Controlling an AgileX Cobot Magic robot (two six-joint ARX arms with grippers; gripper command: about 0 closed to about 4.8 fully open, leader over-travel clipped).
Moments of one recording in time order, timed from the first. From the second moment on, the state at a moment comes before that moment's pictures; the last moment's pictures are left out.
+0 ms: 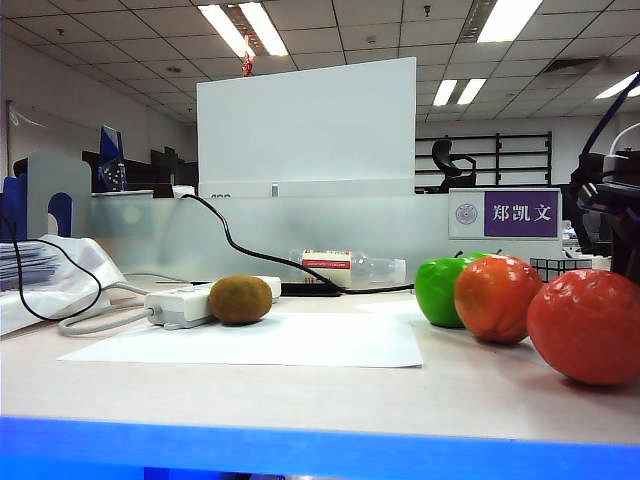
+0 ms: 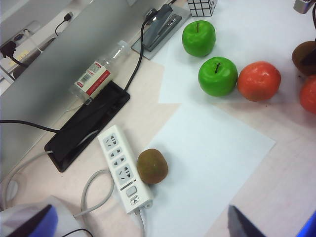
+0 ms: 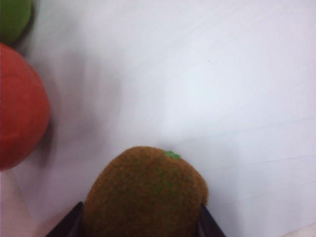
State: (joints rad) left arm -0.61 1.28 1.70 -1.00 0.03 0.51; right arm 0.07 1.28 0.64 -0.29 -0.11 0.24
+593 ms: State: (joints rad) left arm -0.61 1.28 1.70 -1.01 0.03 0.51; right arm 0.07 1.16 0.69 -0.29 -0.07 0.18
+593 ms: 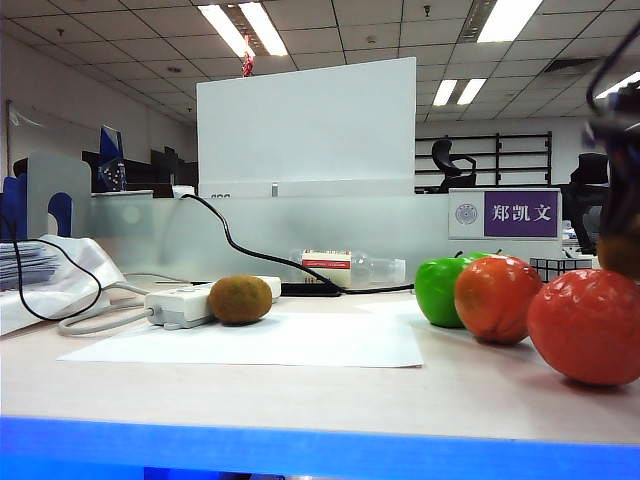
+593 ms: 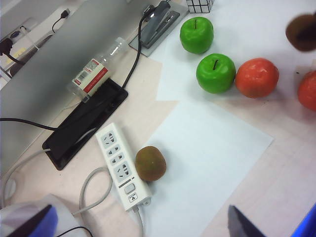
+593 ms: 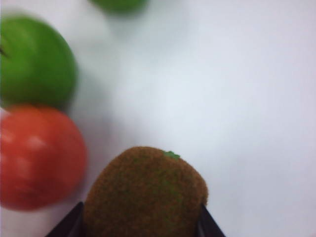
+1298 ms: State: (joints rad) left arm -0.61 1.28 1.67 -1.03 0.04 0.52; right arm 0.39 1.26 0.84 -0.02 -0.28 0.17
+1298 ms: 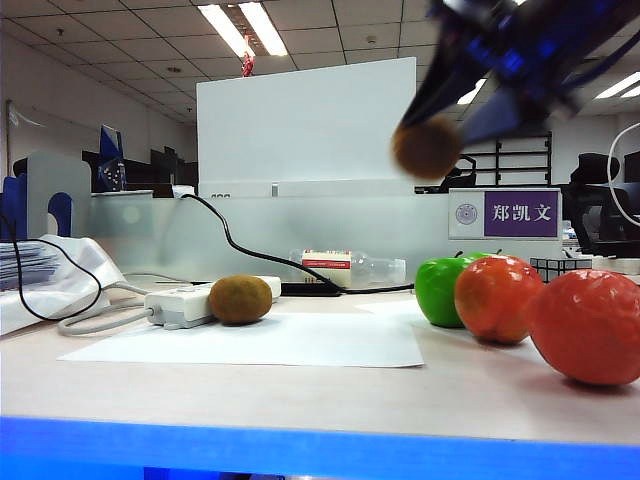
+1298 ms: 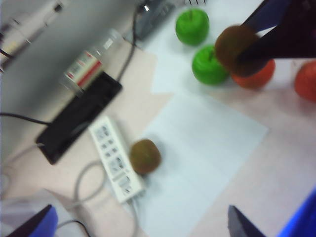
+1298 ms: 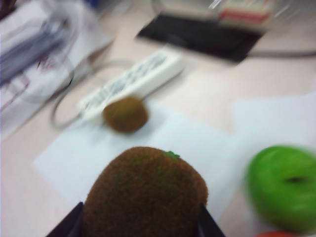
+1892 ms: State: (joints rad) left arm -0.47 1.28 1.50 -0.98 0.14 0.54; right arm 0.51 1.66 1.03 0.12 -0.37 0.11
